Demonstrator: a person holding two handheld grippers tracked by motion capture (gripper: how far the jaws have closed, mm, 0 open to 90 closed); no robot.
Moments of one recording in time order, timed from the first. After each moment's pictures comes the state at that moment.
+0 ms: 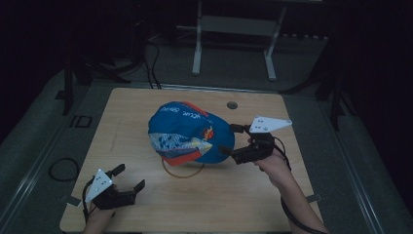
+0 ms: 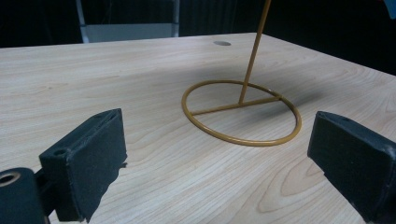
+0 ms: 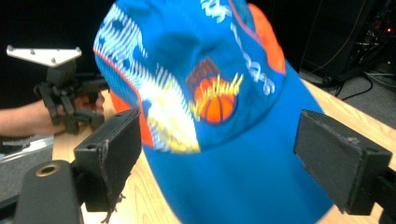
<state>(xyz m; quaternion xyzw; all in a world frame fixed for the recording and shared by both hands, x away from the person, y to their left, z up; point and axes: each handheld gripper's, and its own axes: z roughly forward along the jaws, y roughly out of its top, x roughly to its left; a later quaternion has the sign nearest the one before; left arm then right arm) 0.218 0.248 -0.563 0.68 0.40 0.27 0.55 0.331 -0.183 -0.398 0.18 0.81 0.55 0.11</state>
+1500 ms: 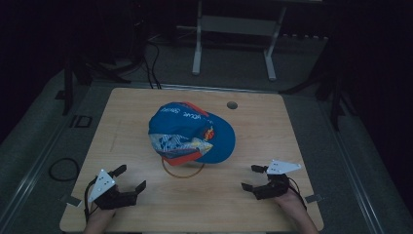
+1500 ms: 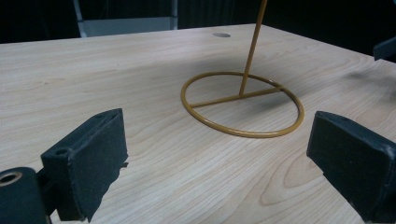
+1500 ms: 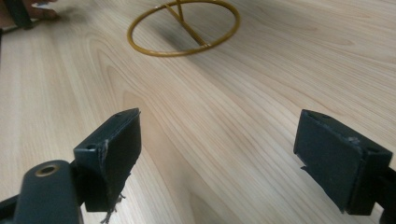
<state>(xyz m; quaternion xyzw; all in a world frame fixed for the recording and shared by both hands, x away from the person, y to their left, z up) 0.220 0.245 -0.568 0.69 0.40 0.27 0.54 0.302 -0.274 -0.549 0.26 0.83 0.49 0.09</state>
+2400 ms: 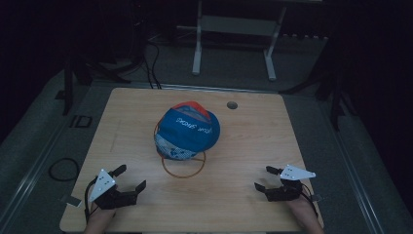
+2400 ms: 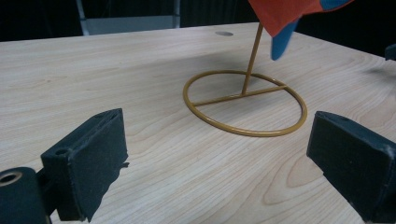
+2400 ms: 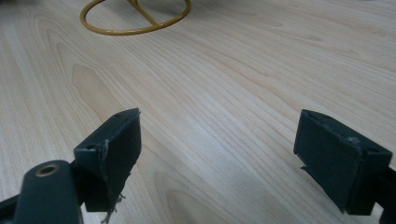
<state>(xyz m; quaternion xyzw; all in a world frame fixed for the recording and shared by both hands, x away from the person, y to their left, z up) 0.220 0.245 -0.568 0.69 0.40 0.27 0.54 0.295 -0.312 -0.563 0.28 0.82 0.48 0.16</state>
